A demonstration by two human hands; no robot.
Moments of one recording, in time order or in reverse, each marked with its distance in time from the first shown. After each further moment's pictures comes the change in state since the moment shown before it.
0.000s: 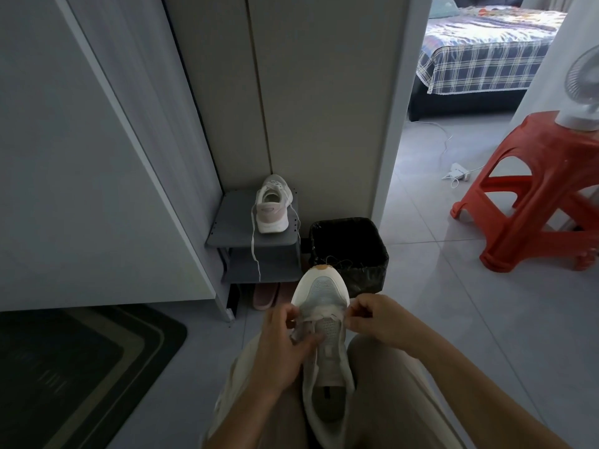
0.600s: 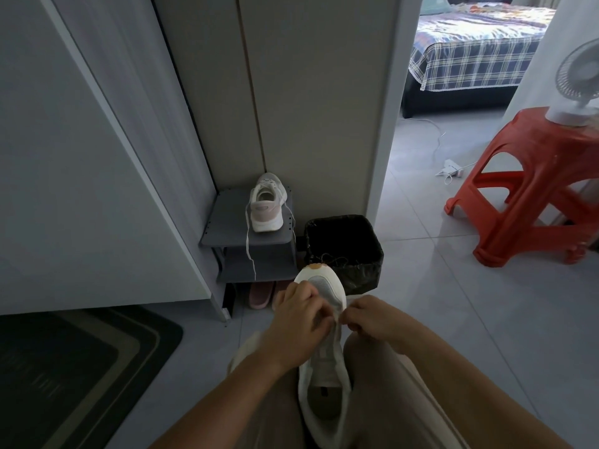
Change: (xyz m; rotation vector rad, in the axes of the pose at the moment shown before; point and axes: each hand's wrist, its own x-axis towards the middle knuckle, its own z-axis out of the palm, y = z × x) left_hand 0.026 0.027 0.007 0.459 -0.049 0.592; right_hand 0.007 -0.003 0.005 0.088 -0.086 0.214
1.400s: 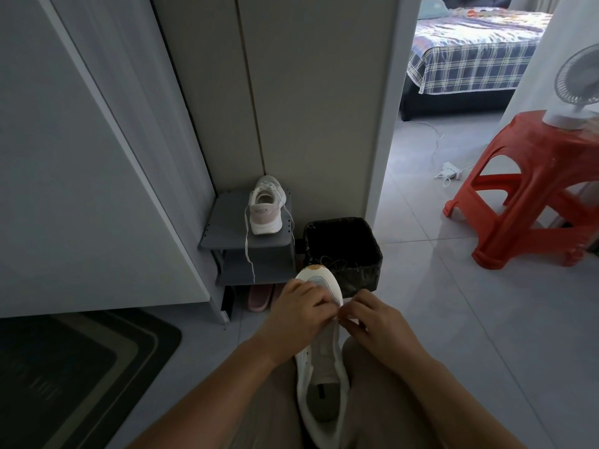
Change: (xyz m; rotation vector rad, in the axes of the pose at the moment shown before) left_hand 0.016 -0.014 -0.002 0.223 0.074 0.436; right_hand 0.001 0.040 0.013 -0.531 0.463 -0.685
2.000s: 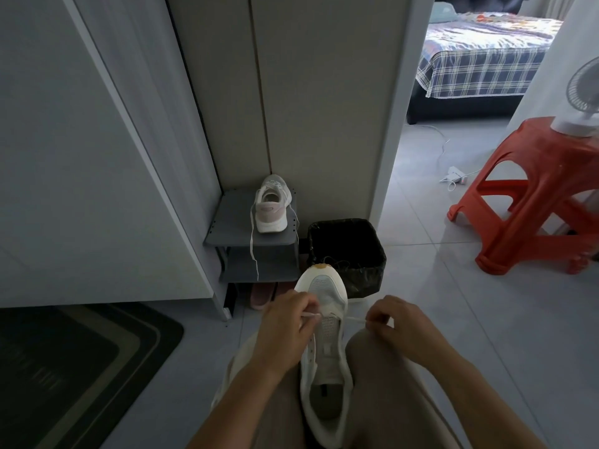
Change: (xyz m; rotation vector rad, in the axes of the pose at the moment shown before) left_hand -0.022 0.020 -0.015 -0.377 0.002 -0.668; right_hand -0.007 0.018 -0.025 0.071 -0.152 0.285
